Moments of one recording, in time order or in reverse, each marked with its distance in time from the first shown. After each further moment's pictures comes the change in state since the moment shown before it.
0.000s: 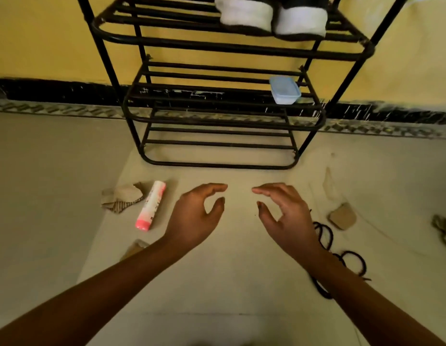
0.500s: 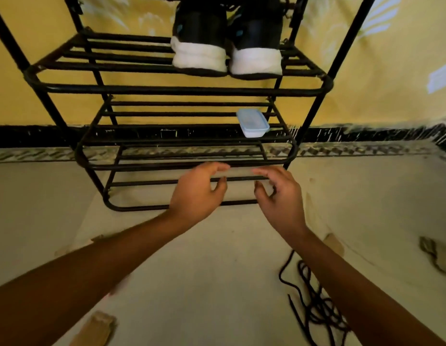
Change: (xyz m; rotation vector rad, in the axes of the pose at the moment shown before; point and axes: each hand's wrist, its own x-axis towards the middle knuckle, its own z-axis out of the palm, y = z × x) left_hand 0.134 0.050 0.023 0.176 -0.012 0.206; right_hand 0.098 0.068 -0.013 0.025 0.231 0.125
